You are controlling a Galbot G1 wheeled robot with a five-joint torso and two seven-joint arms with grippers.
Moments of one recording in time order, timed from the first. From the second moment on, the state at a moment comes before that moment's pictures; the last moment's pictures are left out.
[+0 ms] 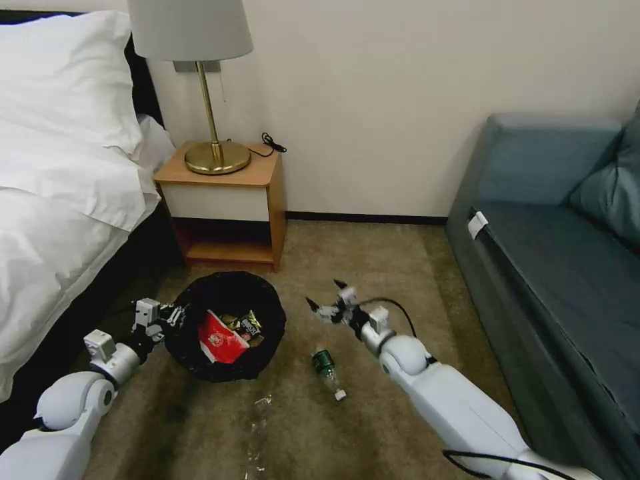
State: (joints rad) left arm 1.27 -0.98 -0.67 -1.59 -0.54 0.00 0.50; right arm -0.81 1.14 -0.23 1.23 0.45 0.06 -0.15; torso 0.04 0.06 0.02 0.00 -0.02
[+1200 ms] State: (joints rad) left arm 1.34 -1.03 -0.76 -1.64 -0.52 0.00 0.50; right arm -0.81 1.22 -0.34 1.10 0.40 -0.07 -0.22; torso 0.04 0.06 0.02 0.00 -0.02
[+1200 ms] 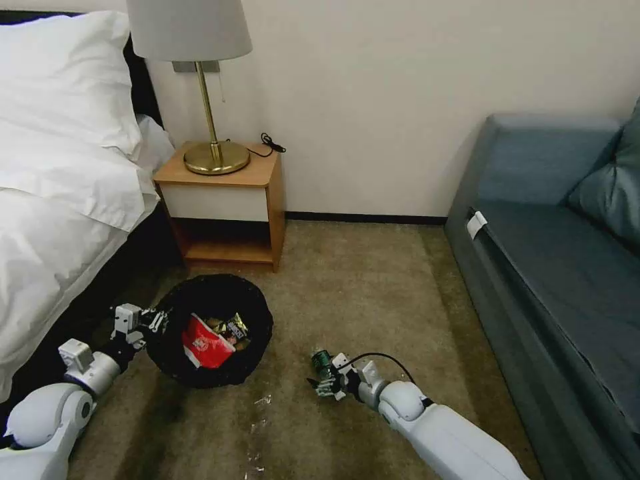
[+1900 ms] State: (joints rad) left arm 1.31 -1.07 -0.73 -1.57 -0.47 -0.05 0.56; right arm -0.75 1.29 -0.31 0.86 0.38 0.04 -0.26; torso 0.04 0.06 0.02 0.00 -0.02
